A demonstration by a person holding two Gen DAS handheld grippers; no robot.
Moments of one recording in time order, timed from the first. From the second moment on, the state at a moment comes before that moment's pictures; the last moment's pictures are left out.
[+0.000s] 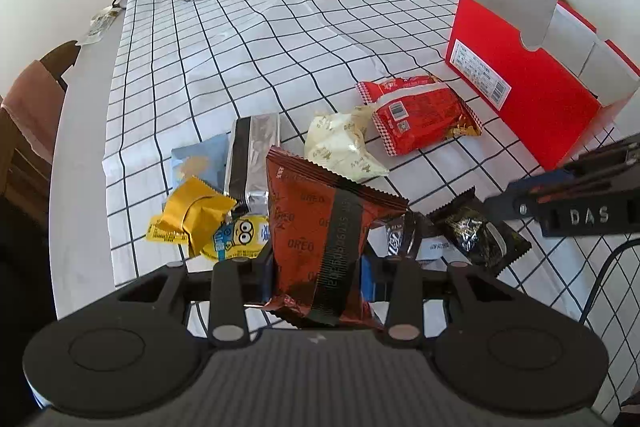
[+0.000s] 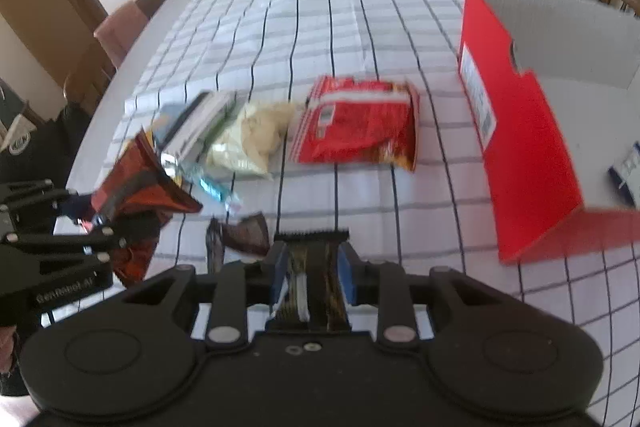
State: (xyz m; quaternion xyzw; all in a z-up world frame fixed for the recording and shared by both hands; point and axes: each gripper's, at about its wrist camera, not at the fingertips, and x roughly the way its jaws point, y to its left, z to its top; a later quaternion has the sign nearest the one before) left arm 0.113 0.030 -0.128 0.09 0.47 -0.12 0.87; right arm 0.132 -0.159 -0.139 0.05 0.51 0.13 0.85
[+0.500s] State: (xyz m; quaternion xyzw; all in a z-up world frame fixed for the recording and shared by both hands) left arm 0.109 0.039 -0.135 0.09 0.48 -0.11 0.87; right arm 0.139 -0.144 -0.174 0.01 0.55 0.13 0.83
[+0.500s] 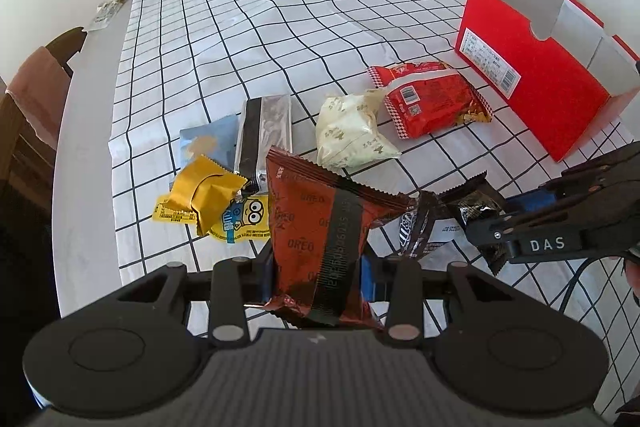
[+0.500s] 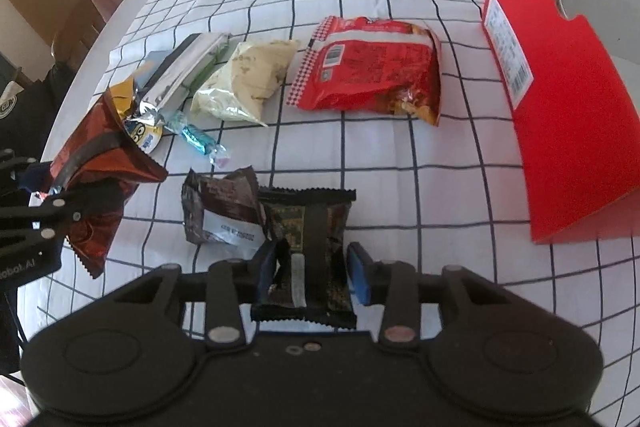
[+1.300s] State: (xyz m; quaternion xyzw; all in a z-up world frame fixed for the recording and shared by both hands) left arm 0.090 0.038 -0.097 0.03 0.46 -0.08 0.89; right arm 0.105 -0.156 -0.114 -0.03 0.46 0.15 0.87
